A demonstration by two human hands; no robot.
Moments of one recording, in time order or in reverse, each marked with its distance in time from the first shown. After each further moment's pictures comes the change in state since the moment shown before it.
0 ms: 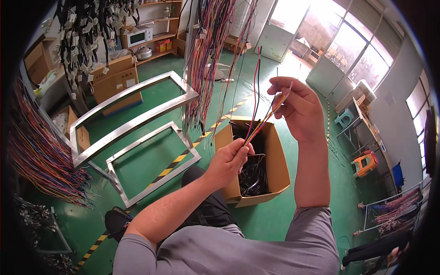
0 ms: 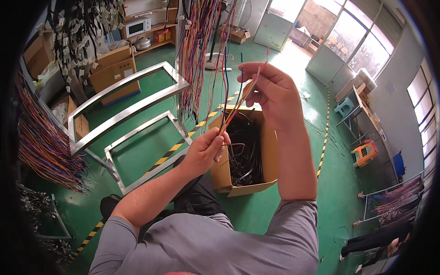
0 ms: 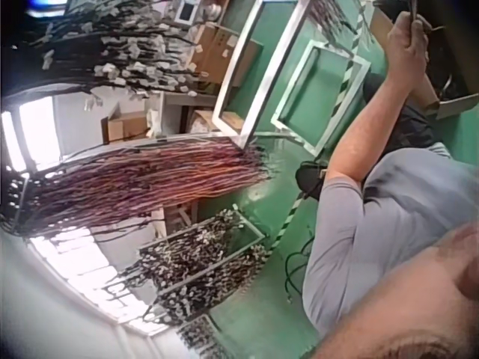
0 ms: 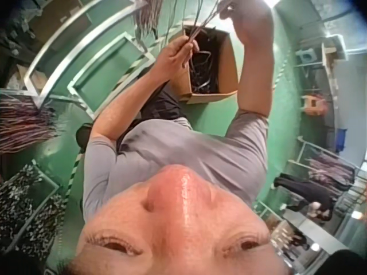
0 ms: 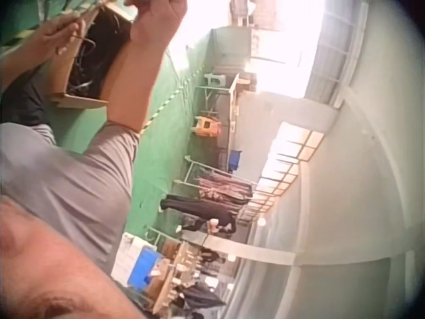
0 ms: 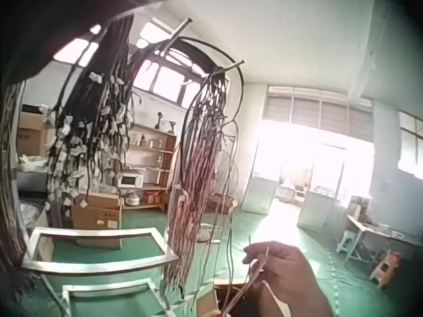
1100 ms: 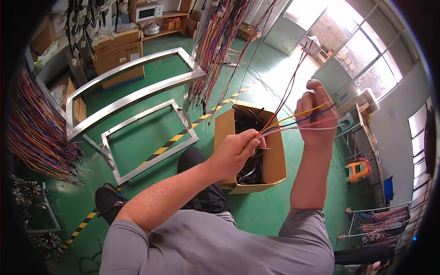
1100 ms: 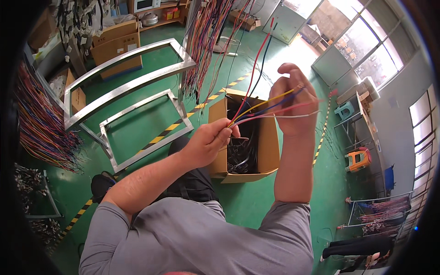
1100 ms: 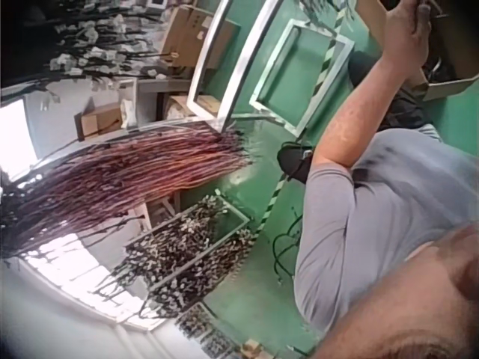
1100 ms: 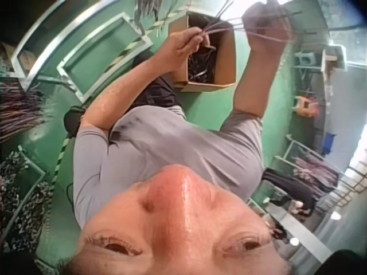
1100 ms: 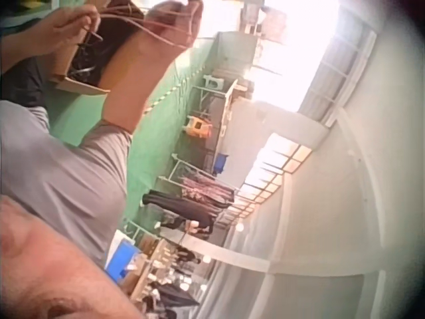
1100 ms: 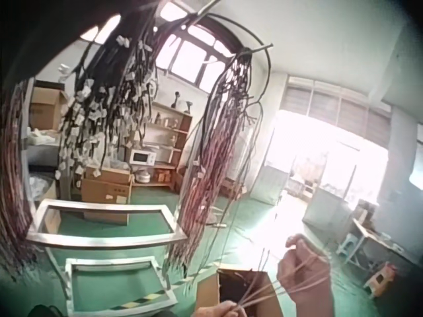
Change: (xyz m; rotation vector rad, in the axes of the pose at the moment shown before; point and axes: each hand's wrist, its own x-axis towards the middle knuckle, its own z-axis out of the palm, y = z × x) left_hand -0.011 0.008 0.002 0.200 0.005 0.171; right_hand -0.019 0.021 -0.007 0.379 -0.106 -0.084
